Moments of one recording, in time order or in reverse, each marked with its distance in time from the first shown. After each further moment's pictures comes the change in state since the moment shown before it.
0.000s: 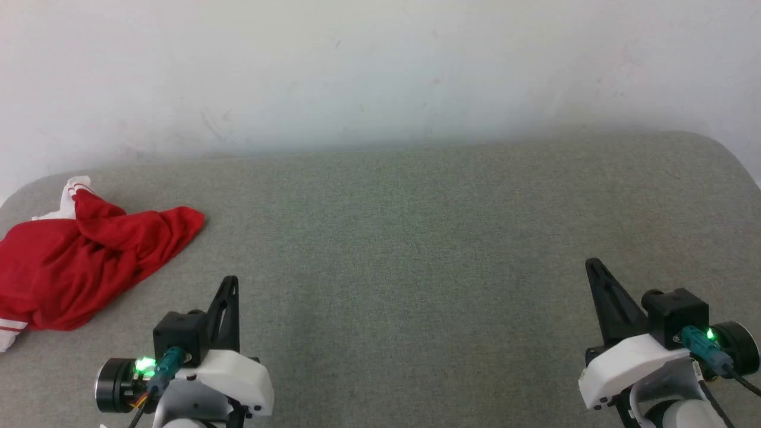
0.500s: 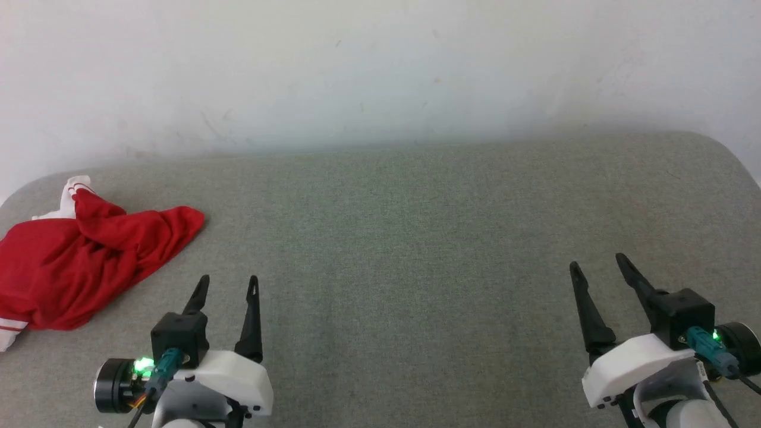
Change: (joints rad) left arm 0.001 0.000 0.002 0.000 -0.004 0.000 -0.008; right arm 0.000 -0.001 -0.008 0.000 0.004 0.000 -0.005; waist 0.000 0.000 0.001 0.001
